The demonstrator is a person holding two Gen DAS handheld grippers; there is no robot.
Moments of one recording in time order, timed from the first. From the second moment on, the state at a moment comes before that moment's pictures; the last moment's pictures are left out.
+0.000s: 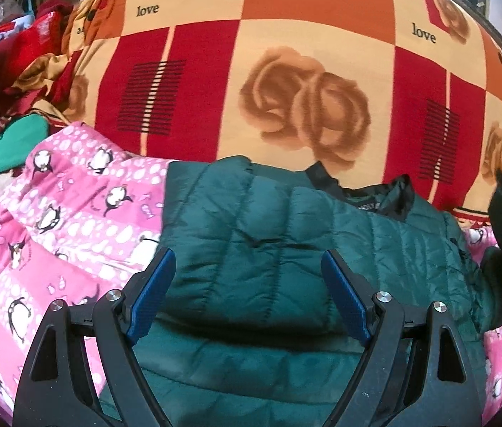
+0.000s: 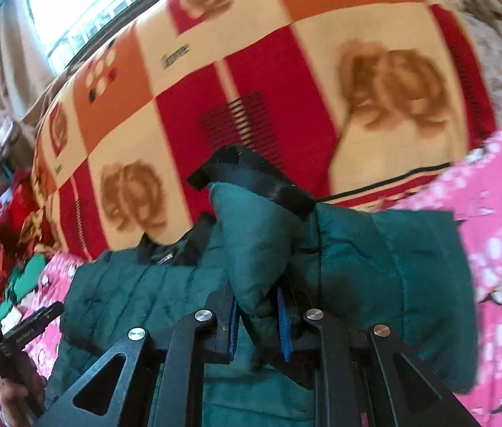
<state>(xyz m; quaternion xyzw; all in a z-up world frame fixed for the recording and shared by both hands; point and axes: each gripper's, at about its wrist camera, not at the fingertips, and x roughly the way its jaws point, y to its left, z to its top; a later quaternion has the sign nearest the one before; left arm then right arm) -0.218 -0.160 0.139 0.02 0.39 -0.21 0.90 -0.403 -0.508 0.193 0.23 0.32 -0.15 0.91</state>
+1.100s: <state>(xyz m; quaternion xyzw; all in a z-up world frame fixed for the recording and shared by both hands) -0.186 -0.118 0.125 -0.03 0.41 -0.19 0.89 -0.278 -0.345 0.124 0.20 0.43 0.03 0.88</state>
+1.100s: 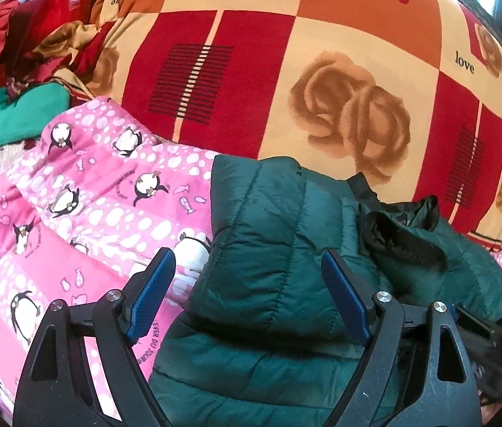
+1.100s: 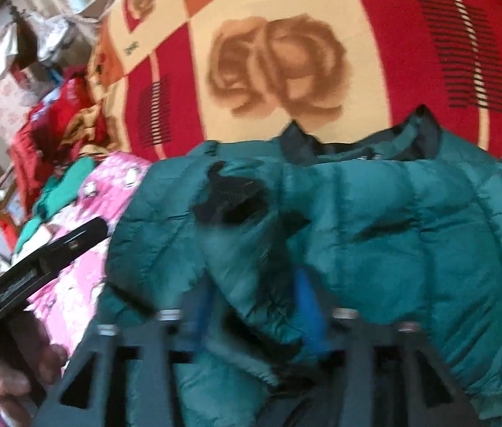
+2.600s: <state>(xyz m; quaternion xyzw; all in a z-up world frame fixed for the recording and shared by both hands) -0.217 -0.243 0.103 0.05 0.43 -0.25 0.87 -0.410 -0.498 0.178 0.23 0.37 -0.13 0.89</state>
